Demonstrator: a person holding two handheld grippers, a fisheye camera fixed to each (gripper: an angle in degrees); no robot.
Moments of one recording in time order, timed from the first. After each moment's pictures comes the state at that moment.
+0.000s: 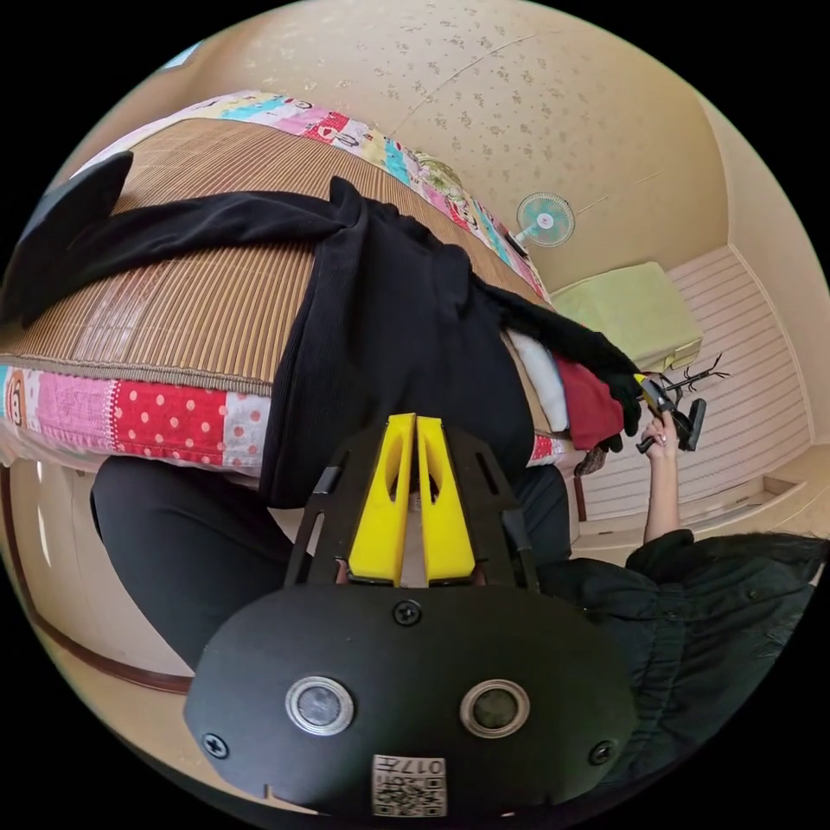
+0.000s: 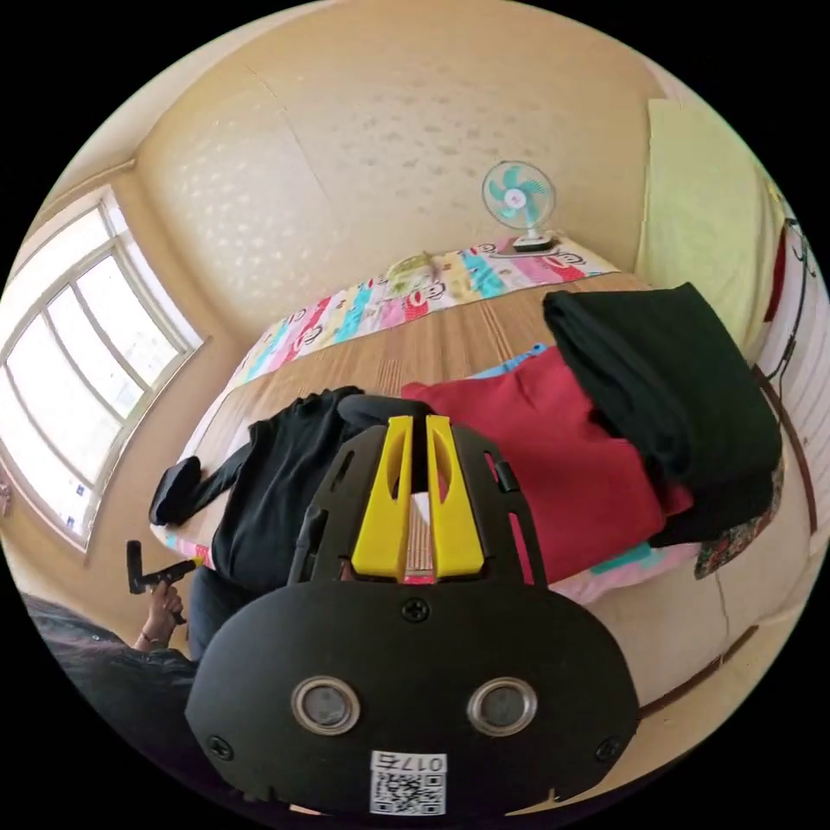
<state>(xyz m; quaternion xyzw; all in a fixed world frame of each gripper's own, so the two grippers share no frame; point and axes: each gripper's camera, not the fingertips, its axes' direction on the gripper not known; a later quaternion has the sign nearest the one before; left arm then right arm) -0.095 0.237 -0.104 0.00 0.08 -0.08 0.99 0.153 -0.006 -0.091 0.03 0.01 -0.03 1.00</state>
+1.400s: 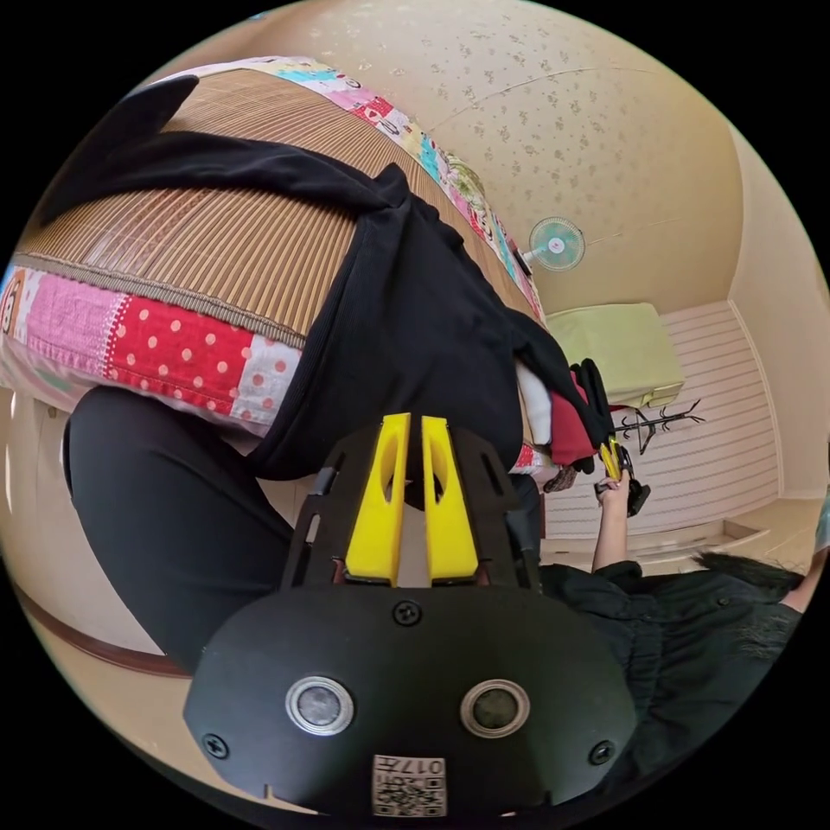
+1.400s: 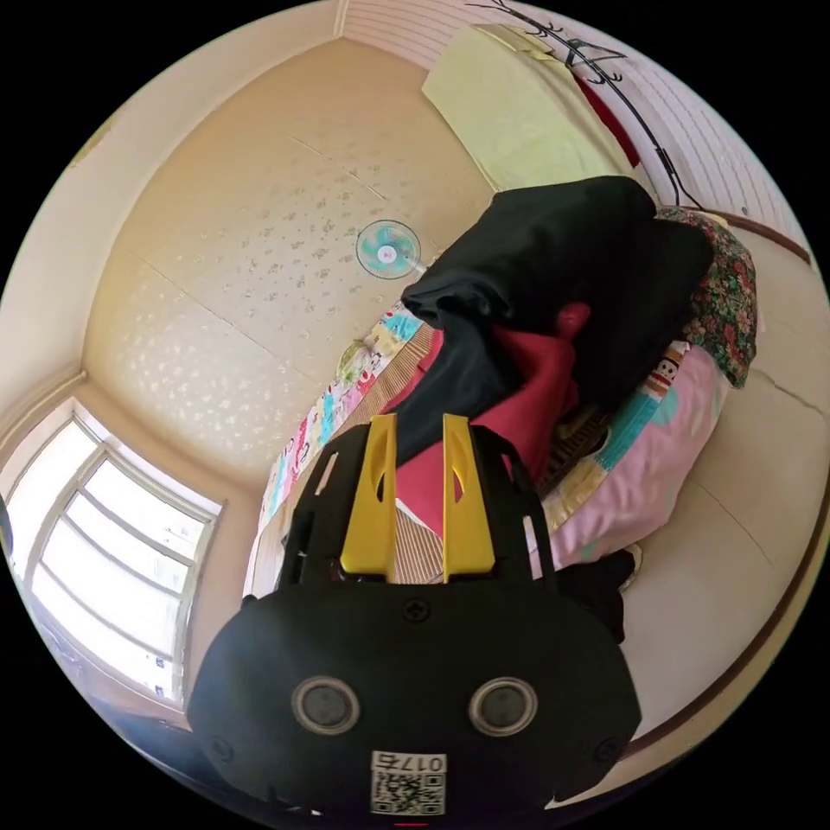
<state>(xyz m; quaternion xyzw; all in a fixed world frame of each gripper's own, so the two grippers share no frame) -0.200 0.285 -0.265 0.00 0.15 -0.16 0.98 0.381 0.122 -0.241 0.12 -0.09 0.22 0.96</state>
